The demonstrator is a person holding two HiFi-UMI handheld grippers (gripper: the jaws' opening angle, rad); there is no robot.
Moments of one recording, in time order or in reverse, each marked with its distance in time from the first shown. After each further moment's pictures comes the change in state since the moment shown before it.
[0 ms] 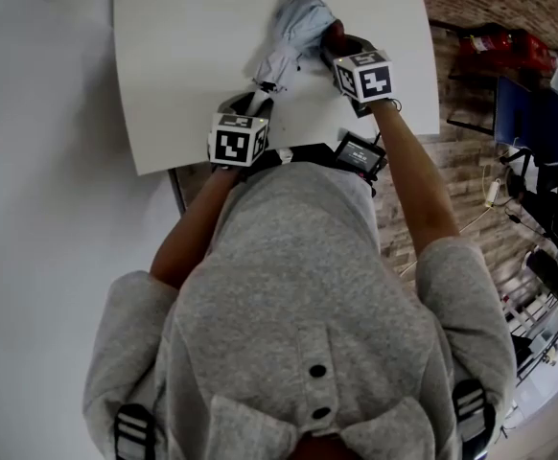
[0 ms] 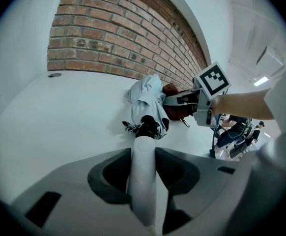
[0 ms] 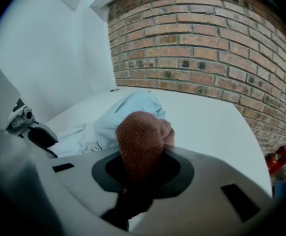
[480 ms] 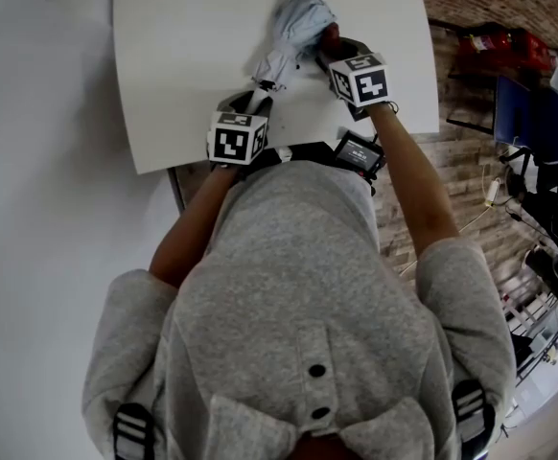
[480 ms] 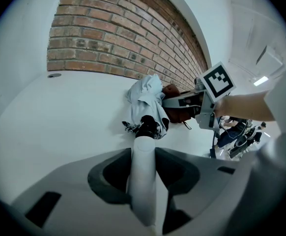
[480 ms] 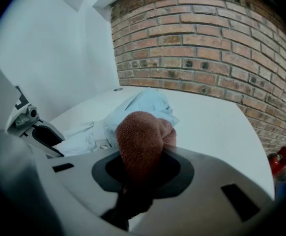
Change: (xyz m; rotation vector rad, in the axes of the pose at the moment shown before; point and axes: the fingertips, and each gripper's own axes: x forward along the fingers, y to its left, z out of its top) left arm -0.004 -0.001 0.001 0.004 0.005 0.002; right arm -0.006 0.016 -0.001 -0.008 0.000 0.020
